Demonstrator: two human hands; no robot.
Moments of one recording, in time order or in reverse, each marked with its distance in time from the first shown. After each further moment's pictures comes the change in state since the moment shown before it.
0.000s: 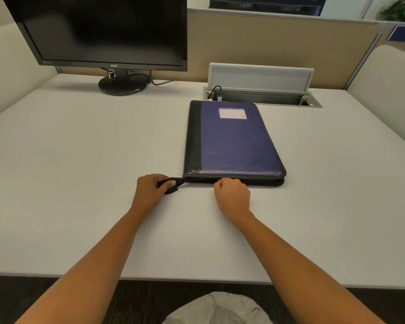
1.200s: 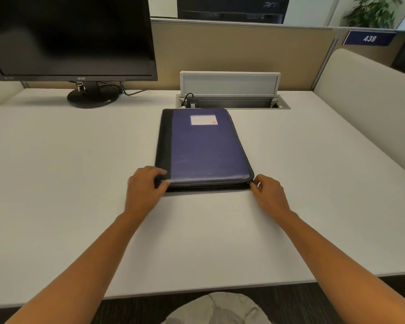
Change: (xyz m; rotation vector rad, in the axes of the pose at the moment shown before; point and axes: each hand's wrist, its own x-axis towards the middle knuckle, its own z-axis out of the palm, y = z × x) left_hand 0.009 0.057 0.036 0.337 0.090 0.235; right_hand 0.017 0.141 -0.076 0.148 0.097 0.054
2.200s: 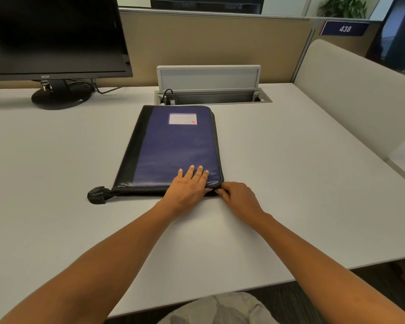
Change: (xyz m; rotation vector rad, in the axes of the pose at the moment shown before) left_hand 0.028 0.069 0.095 0.588 -0.571 0.501; right_hand -0.008 -0.024 0.013 -0.067 -0.199 -0.142
